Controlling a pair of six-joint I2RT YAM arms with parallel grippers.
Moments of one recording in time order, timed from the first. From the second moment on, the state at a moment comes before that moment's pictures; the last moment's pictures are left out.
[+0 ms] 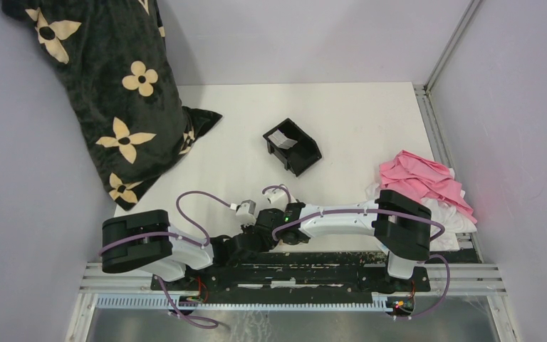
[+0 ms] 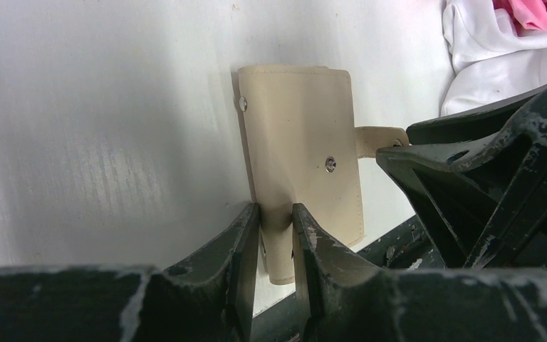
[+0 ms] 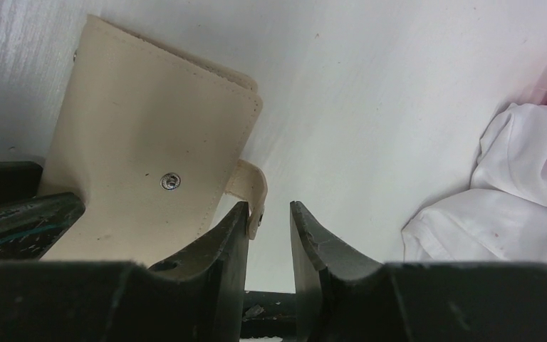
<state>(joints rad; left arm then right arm) -1.31 1.42 0.15 0.71 -0.55 -1.16 1.30 1.77 1.13 -0.87 0.67 0.70</state>
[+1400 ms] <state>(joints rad) -1.33 1.40 0.18 0.61 -0.65 -1.34 1.40 1.71 1.17 -0.65 0.77 0.73</state>
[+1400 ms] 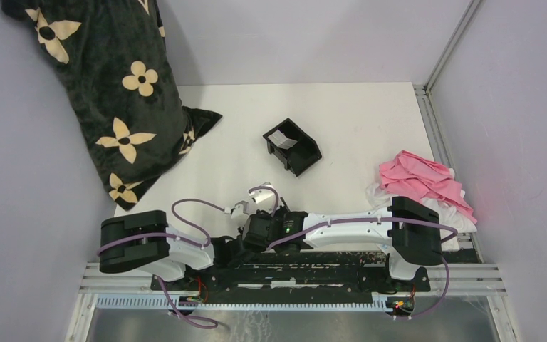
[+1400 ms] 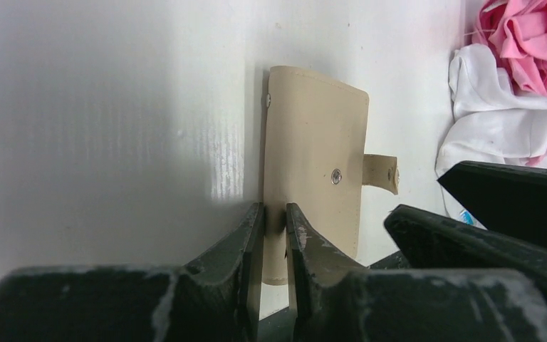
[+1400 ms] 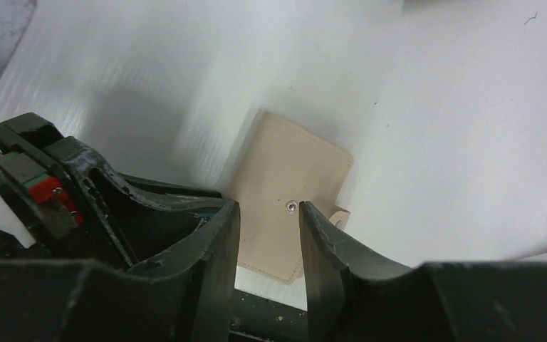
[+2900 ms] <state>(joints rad) -1.34 1.36 0.17 0.48 -0.78 -1.55 1.31 1.76 1.13 -0.66 0.79 0.78</state>
